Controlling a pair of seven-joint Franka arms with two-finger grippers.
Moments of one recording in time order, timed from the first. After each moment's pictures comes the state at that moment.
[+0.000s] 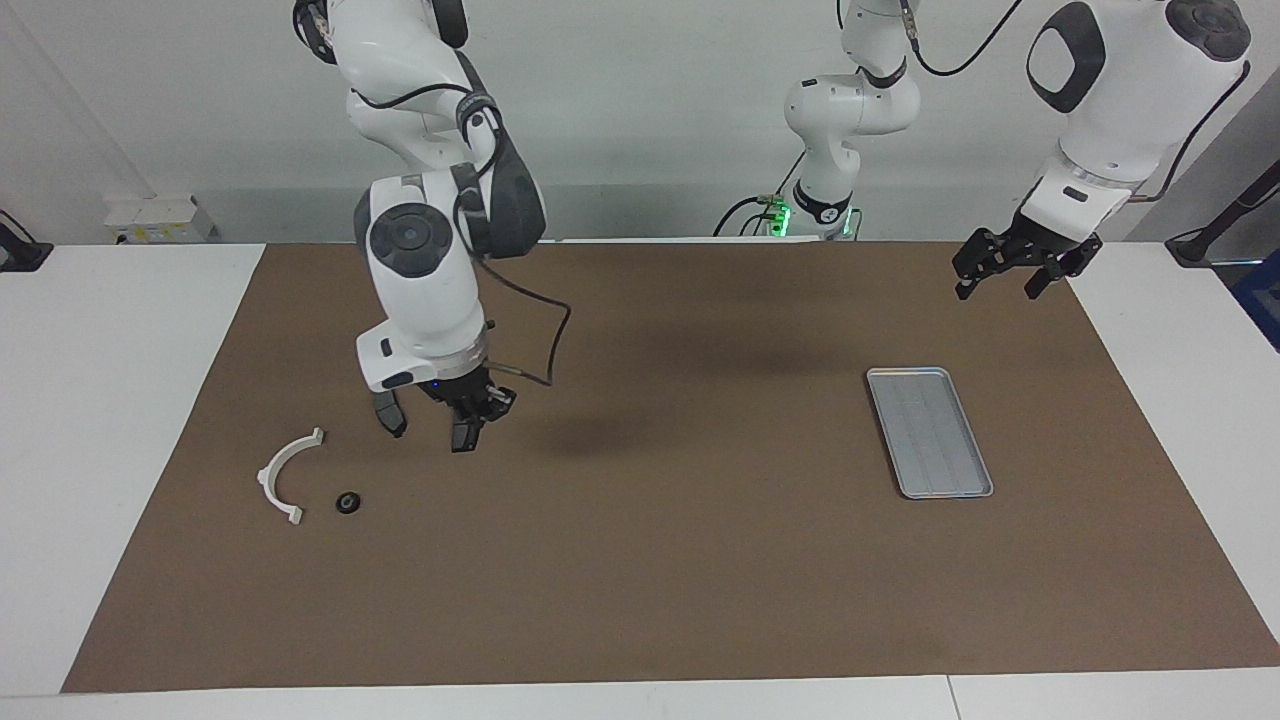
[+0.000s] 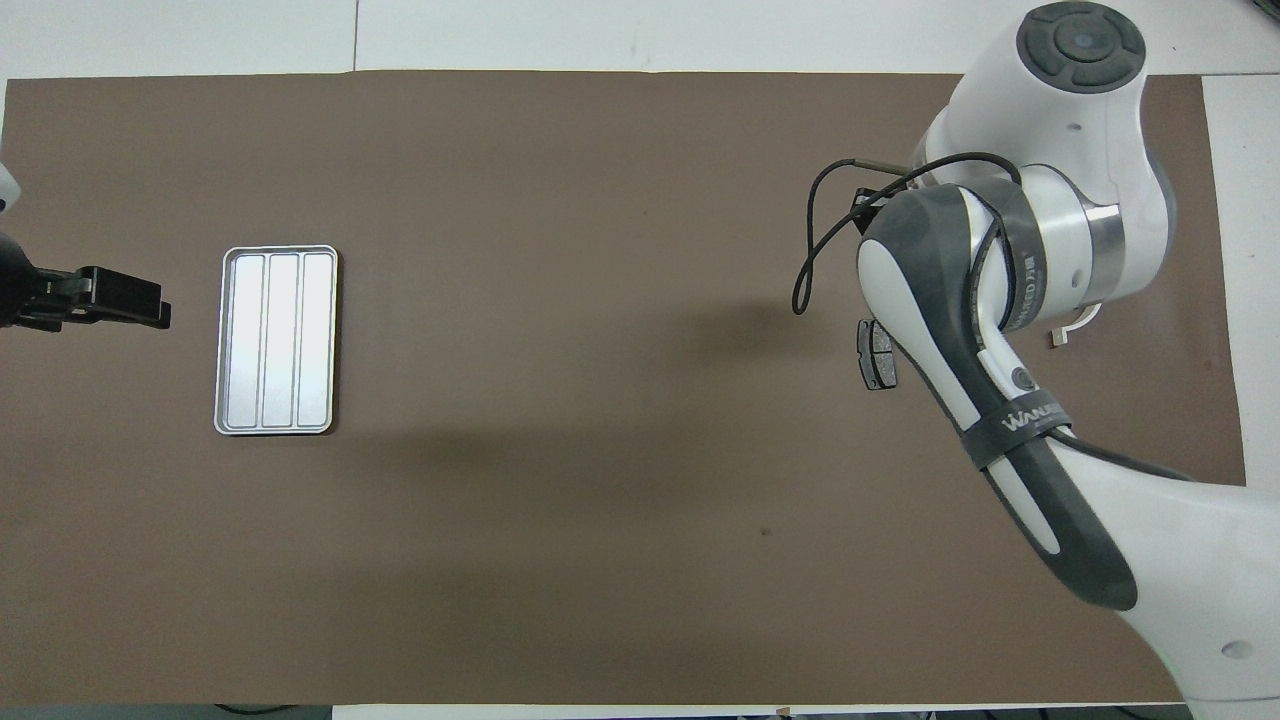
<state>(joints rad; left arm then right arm) -0.03 -0.01 0.01 -1.67 -0.02 1.65 0.03 0.33 0.41 -0.04 -1.41 -0.03 1.75 0.74</state>
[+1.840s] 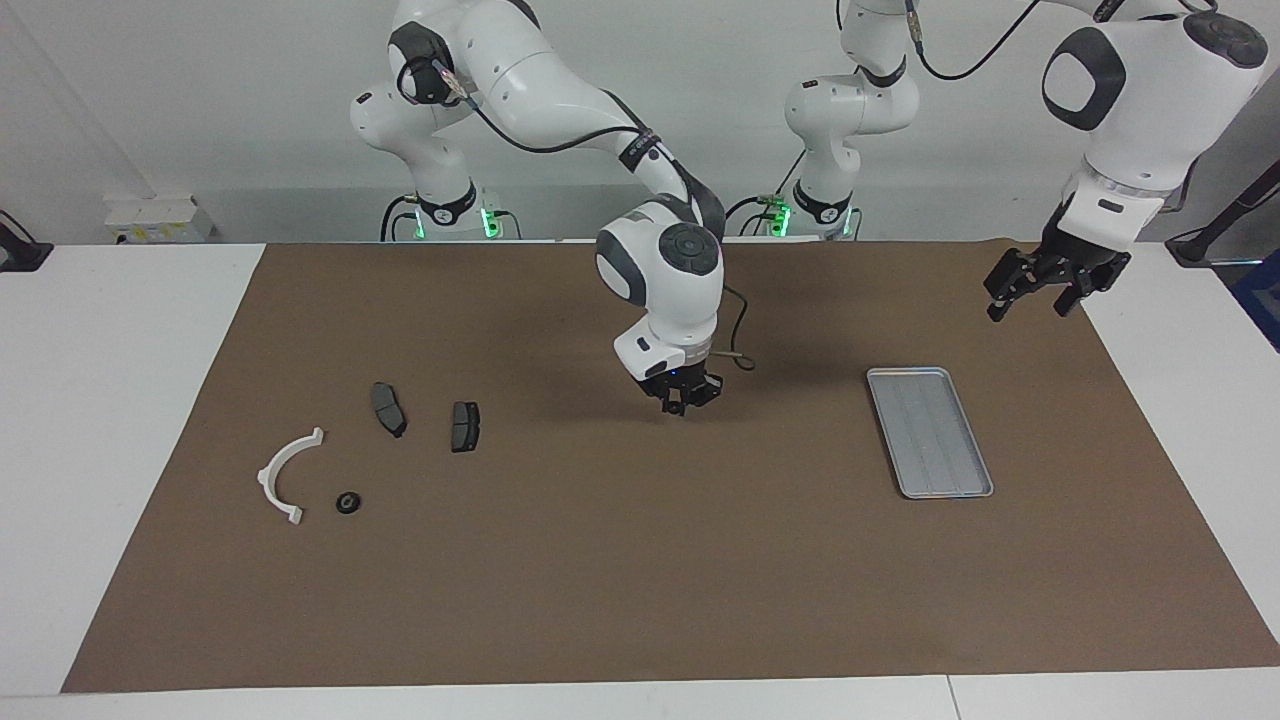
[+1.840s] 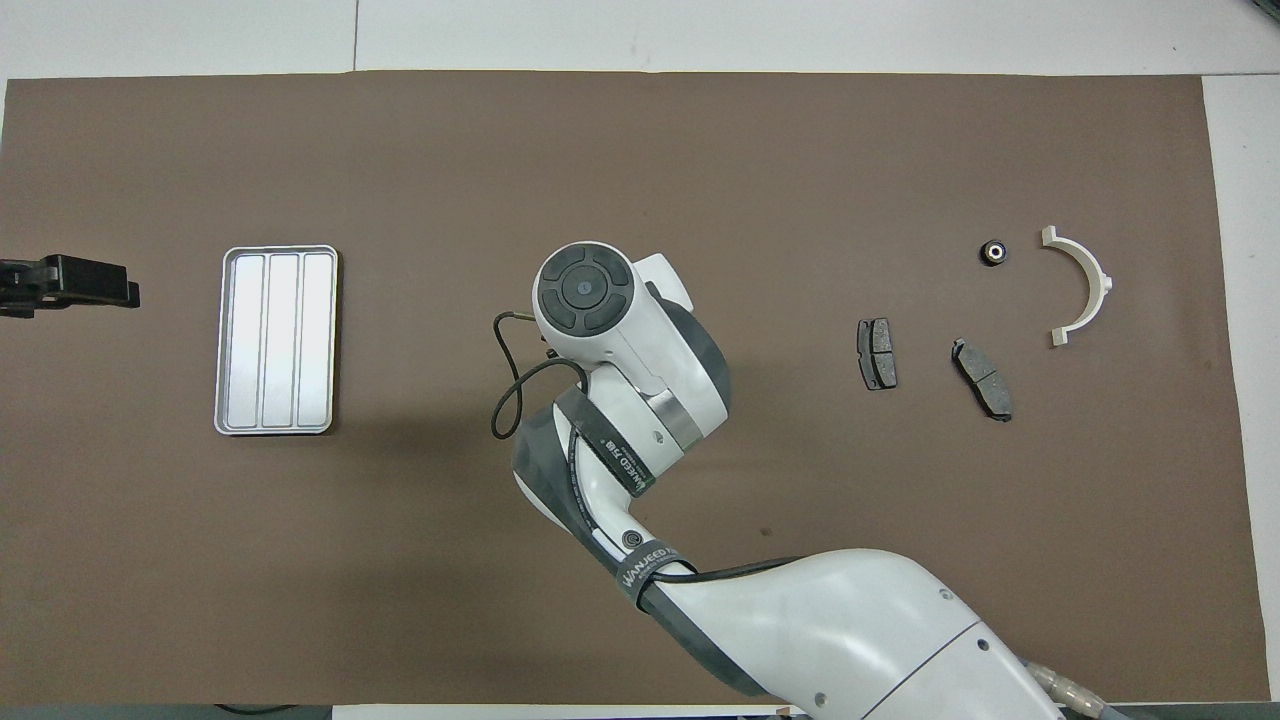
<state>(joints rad) 0.01 -0.04 0.03 -1.78 -0.02 1.83 0.03 0.68 0.61 -0.03 -1.47 0.02 2.09 0.93</state>
